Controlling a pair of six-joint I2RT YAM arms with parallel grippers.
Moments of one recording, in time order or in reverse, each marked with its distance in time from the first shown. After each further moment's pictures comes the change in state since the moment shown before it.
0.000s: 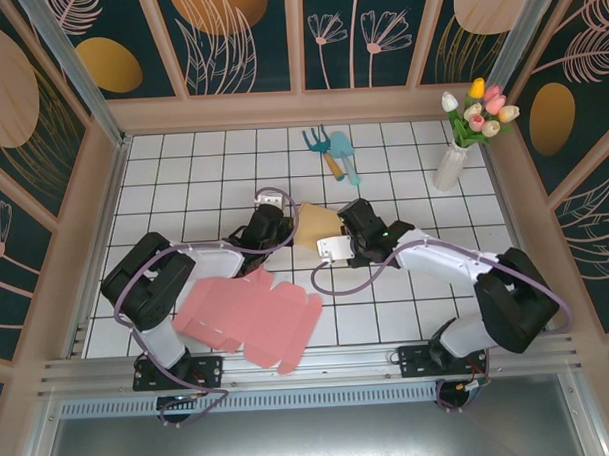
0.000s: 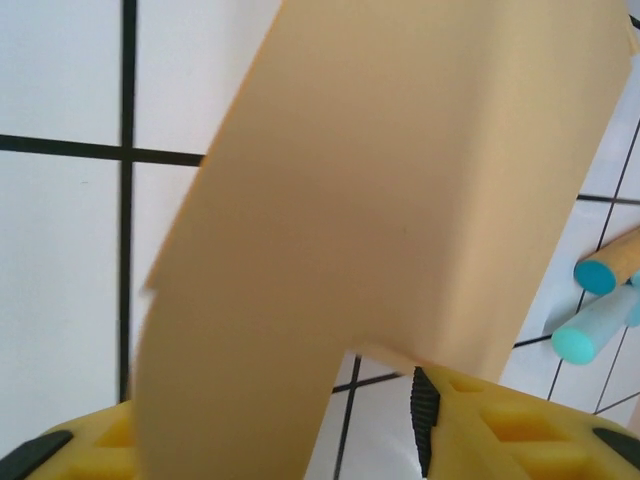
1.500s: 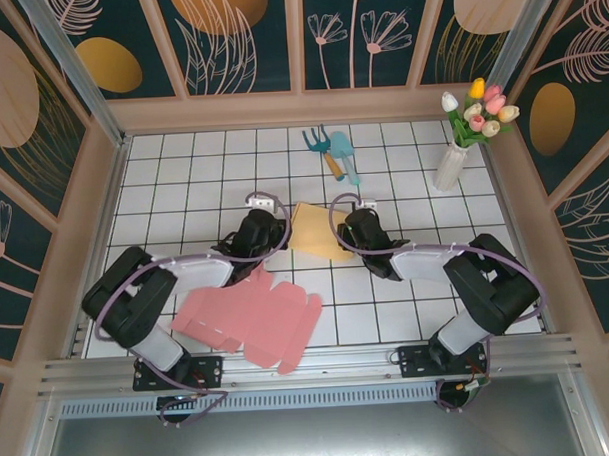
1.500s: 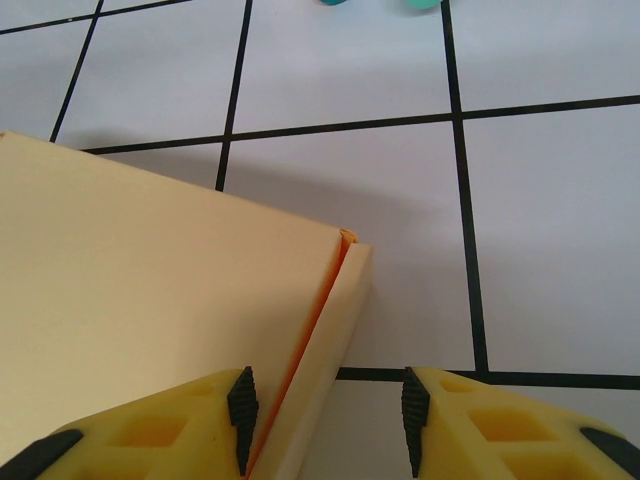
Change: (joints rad) left arm -0.003 -0.174 -0.098 0.010 0.000 -0.021; right arm -0.055 0.150 -0.229 0.668 0.168 1.661
